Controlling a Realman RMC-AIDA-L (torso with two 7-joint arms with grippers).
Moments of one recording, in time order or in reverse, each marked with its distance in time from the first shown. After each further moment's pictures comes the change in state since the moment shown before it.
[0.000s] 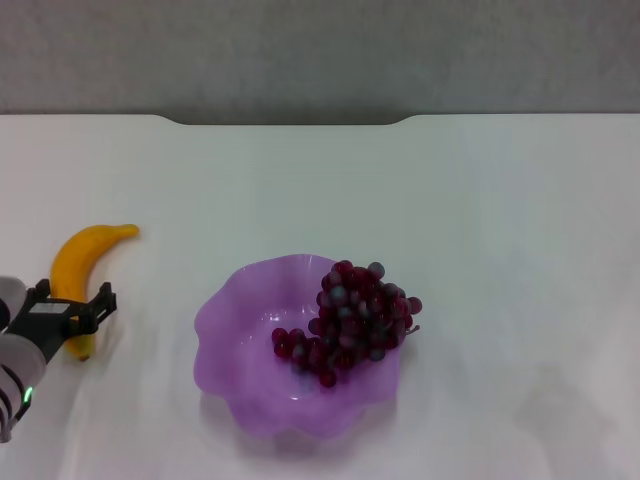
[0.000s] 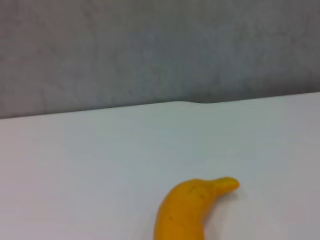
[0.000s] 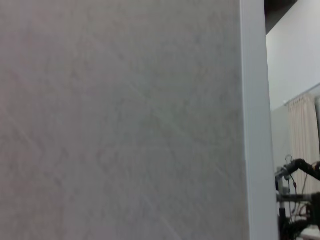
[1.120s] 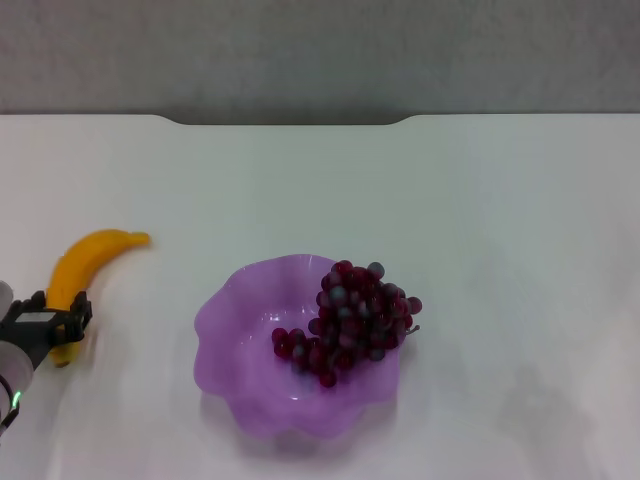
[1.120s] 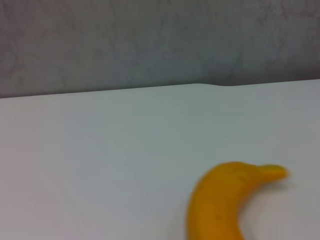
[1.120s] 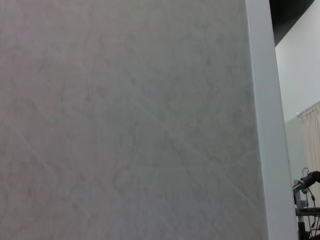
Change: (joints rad) left arm -0.005 0.008 -0.009 0.016 -0.038 -0.039 0.000; right arm 0.005 -0.002 -0.033 -0.010 0.000 -0.041 0.023
